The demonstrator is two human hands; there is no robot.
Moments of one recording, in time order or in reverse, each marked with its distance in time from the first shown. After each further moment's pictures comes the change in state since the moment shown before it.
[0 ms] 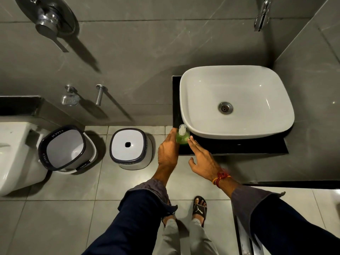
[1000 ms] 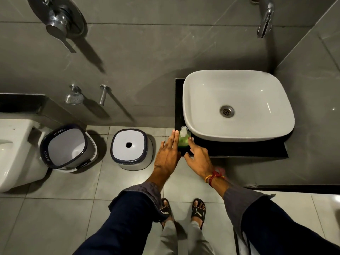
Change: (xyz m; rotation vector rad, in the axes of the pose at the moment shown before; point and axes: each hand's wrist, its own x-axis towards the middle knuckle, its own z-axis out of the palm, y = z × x) left_hand -0.006 -0.033 0.008 0.336 -0.191 0.175; right_hand 0.013 -0.040 -0.003 0.291 0.089 0.194
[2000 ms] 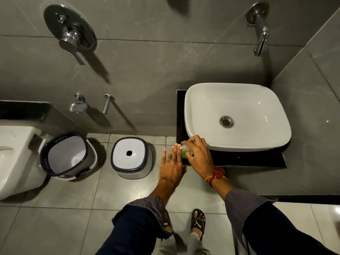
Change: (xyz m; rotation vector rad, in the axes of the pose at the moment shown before) left_hand -0.013 0.011 0.001 0.240 -0.069 -0.012; right_hand 0.017 -0.038 -0.023 -0.292 0.157 -0.247
